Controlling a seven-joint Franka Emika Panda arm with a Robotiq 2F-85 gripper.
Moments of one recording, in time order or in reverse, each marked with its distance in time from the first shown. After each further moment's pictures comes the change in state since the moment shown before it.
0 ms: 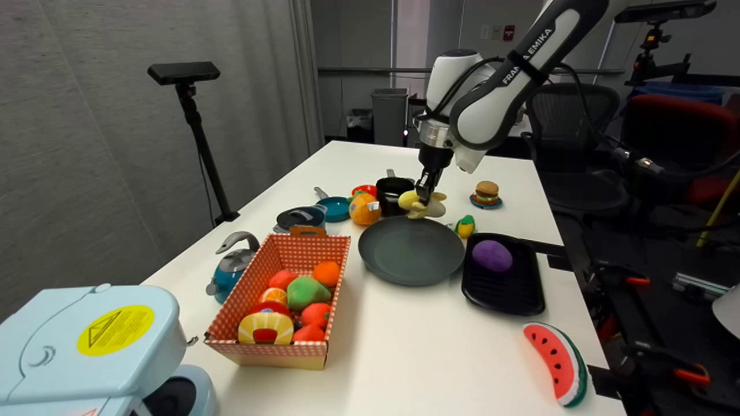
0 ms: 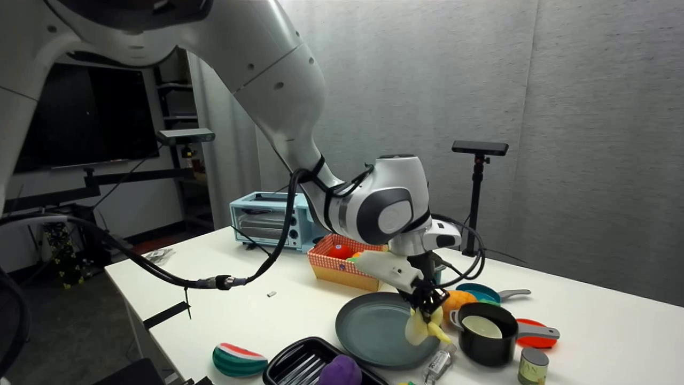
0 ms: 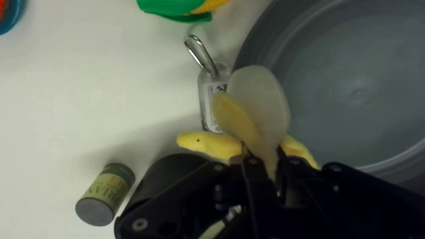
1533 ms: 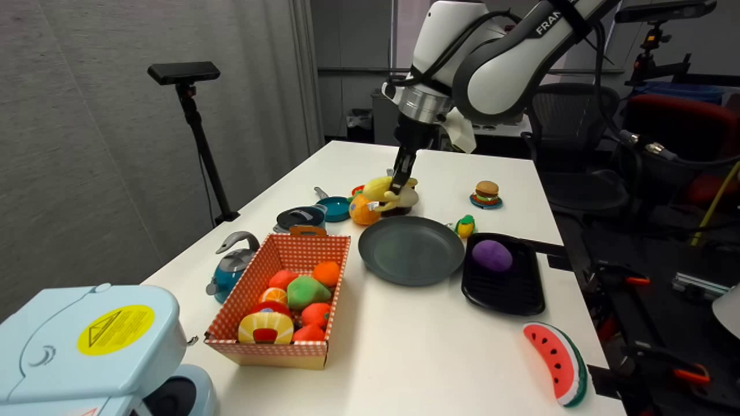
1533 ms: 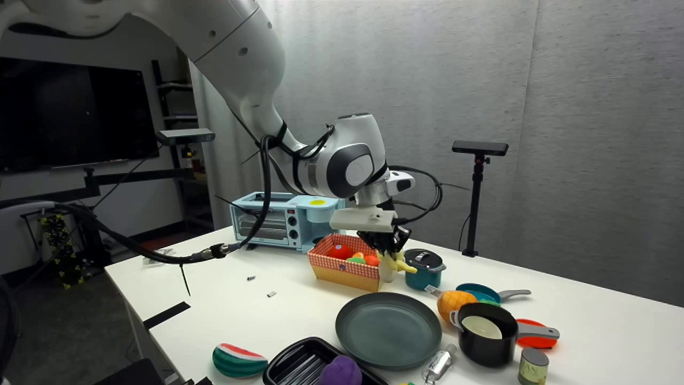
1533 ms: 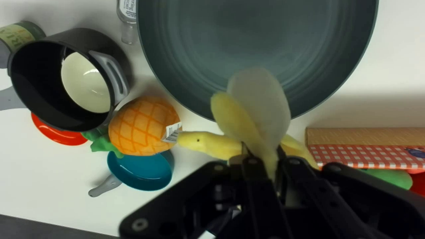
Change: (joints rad) arm 0.061 -0.140 0.117 -0.013 -0.026 0.006 -0.193
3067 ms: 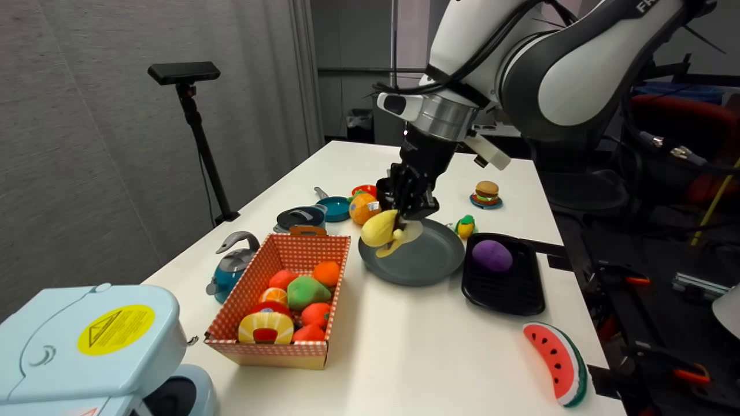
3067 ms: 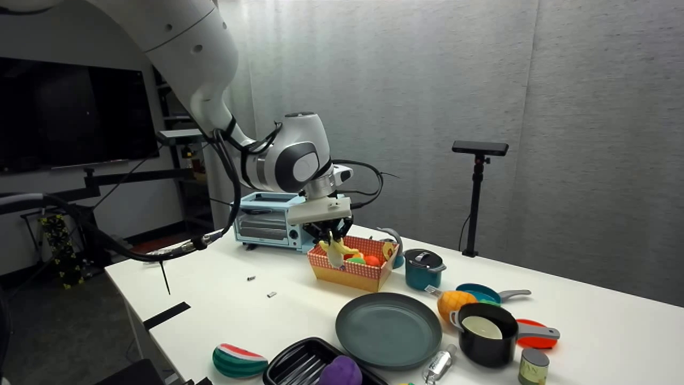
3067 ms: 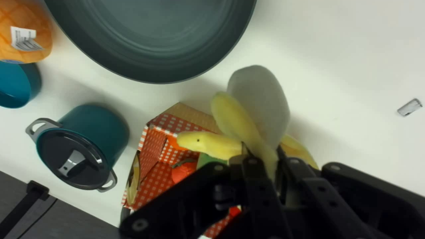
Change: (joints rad) arm 0.017 -0.116 0.206 -0.158 0.049 0.051 -0.309
